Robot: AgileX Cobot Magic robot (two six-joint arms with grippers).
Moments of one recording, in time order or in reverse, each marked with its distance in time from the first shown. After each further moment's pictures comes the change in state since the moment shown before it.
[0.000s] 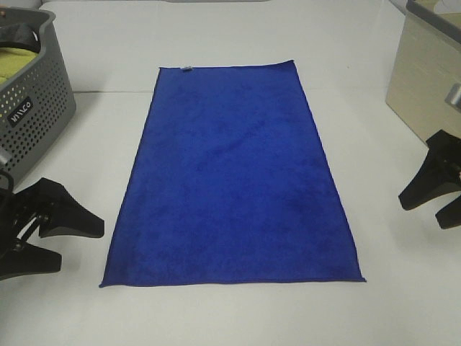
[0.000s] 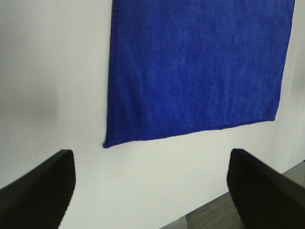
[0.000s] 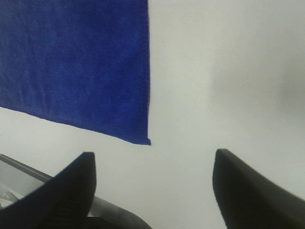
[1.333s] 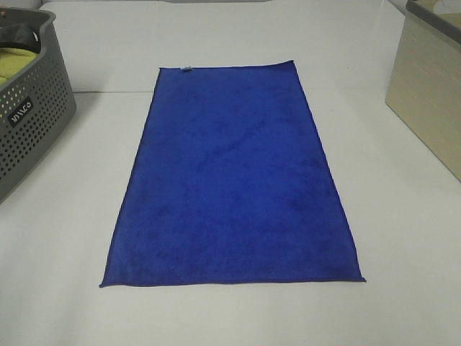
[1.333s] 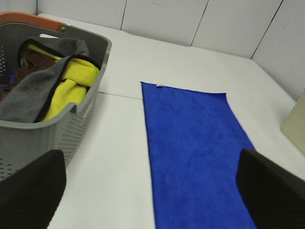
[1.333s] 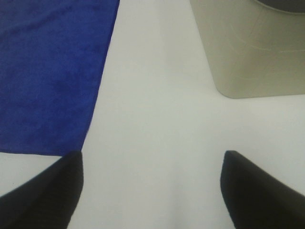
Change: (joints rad) left arm 0.001 -1.369 0.000 0.986 -0.124 -0.995; right arm 0.184 -1.330 0.355 -0.539 -0.088 0.433
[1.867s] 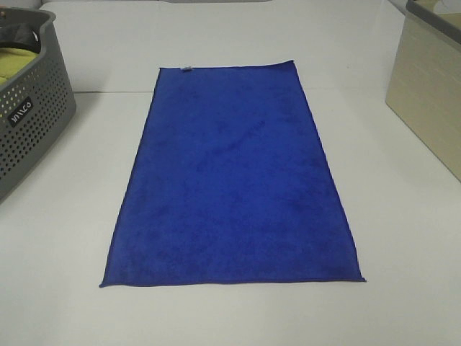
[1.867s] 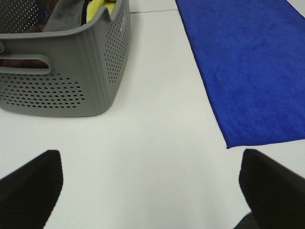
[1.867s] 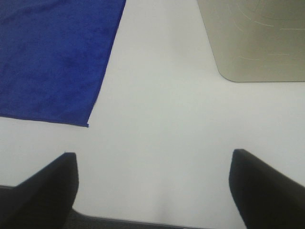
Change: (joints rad) left arm 0.000 -0.284 -0.022 0.271 0.551 0.111; right arm 0.000 -0.368 0.060 -0.001 0.229 -0.050
